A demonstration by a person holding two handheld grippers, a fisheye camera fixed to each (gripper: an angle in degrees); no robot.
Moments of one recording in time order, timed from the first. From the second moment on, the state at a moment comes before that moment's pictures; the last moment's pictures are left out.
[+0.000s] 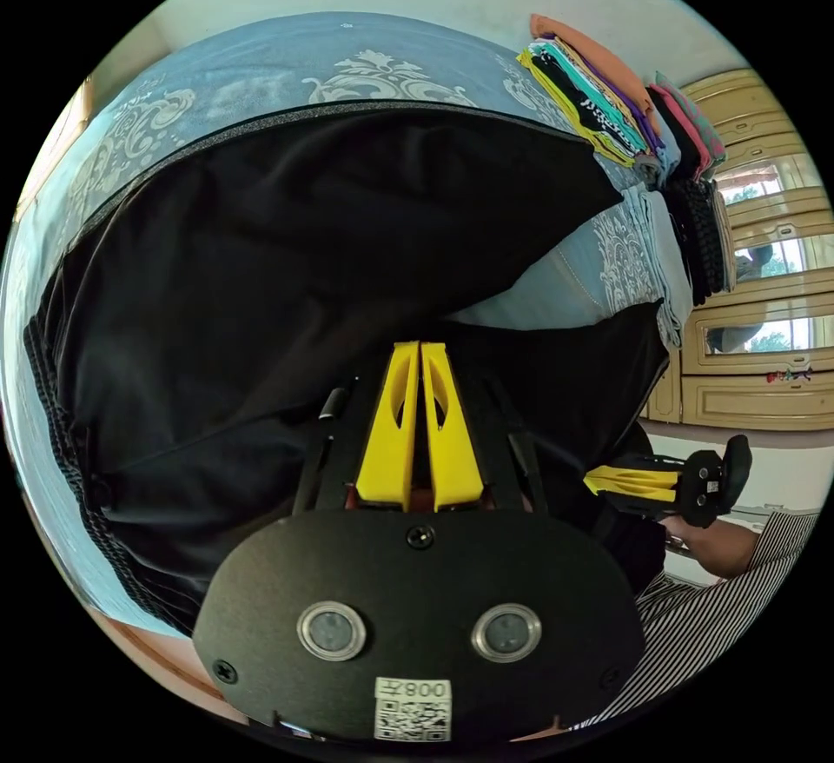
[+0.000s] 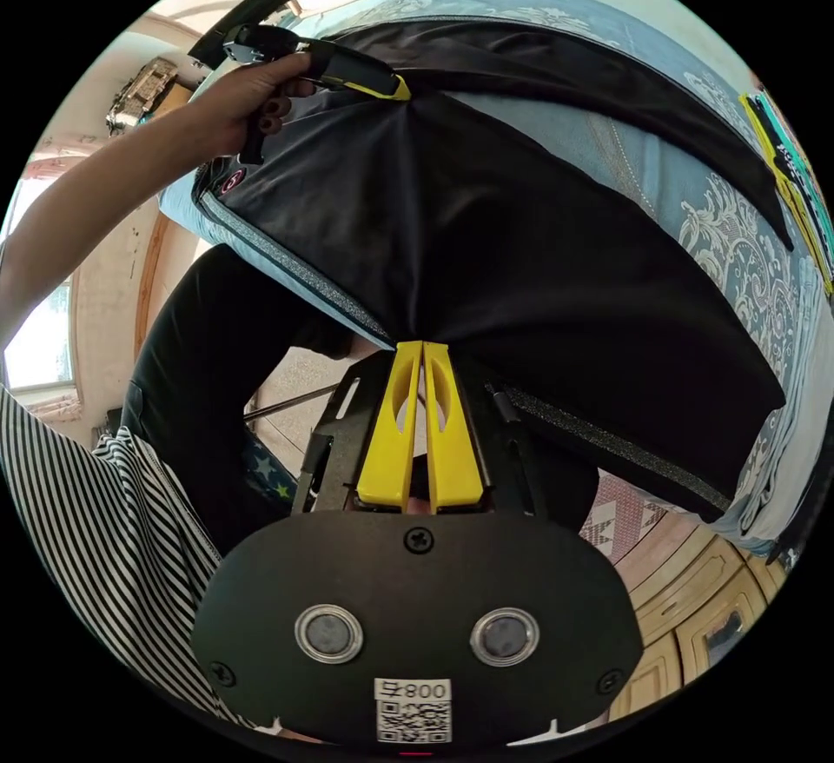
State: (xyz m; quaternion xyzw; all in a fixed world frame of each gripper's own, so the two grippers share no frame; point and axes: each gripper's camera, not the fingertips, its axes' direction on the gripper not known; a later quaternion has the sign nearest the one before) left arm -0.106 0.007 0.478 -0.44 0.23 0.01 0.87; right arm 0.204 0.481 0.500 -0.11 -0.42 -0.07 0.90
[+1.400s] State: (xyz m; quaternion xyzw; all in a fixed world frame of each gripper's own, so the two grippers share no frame) left arm 0.212 -0.118 0.546 -0.44 0.27 0.13 0.85; right arm 0.508 0.655 0.293 -0.05 -0.47 0.22 0.85
